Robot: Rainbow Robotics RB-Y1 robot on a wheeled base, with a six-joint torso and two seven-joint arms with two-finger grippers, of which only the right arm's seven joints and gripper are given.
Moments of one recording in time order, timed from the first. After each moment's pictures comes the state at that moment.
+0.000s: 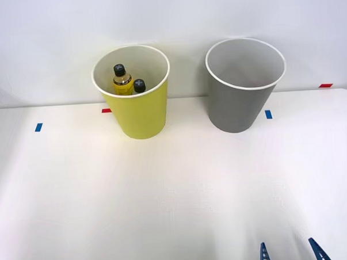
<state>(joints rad) 0.86 -0.20 0.28 -1.65 -0.03 -0.87 1.48</state>
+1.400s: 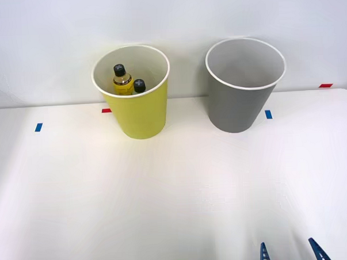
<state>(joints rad) 0.86 -0.20 0.28 -1.65 -0.03 -0.87 1.48</state>
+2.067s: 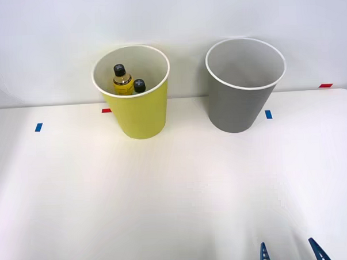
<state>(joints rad) 0.86 -0.20 0.28 -1.65 -0.03 -0.87 1.48</state>
